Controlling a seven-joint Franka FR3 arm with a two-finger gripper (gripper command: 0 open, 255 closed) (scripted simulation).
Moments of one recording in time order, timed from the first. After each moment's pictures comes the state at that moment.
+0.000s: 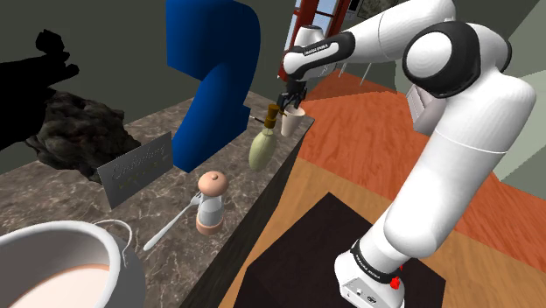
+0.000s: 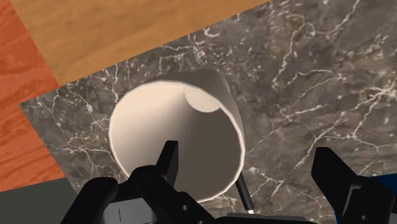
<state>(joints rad) -0.06 0.17 -0.30 -1.96 -0.09 2.24 -0.24</state>
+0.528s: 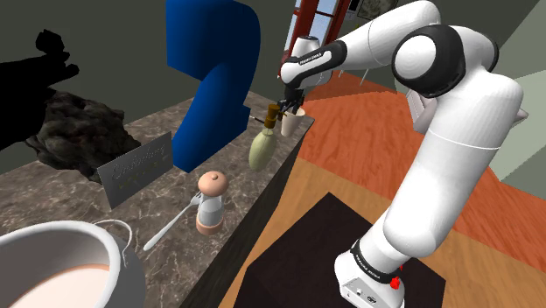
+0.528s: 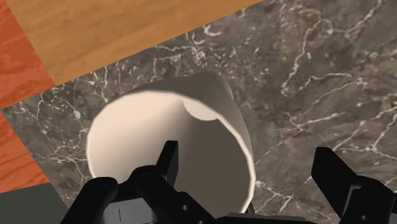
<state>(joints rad) -0.07 0.23 -0.30 -1.98 -0.07 2.31 -0.25</state>
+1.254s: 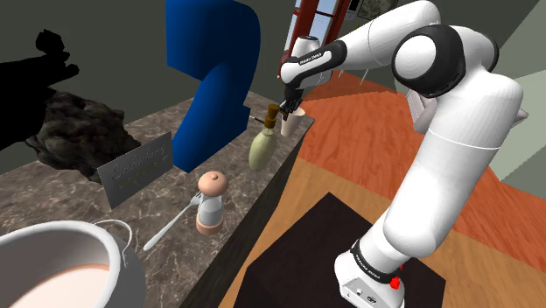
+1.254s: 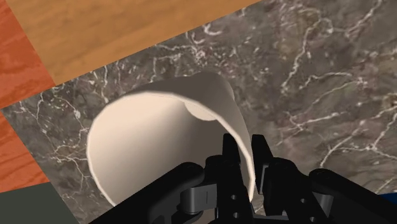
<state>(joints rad) -0.07 0.23 -0.30 -1.98 -0.07 2.31 -0.25</state>
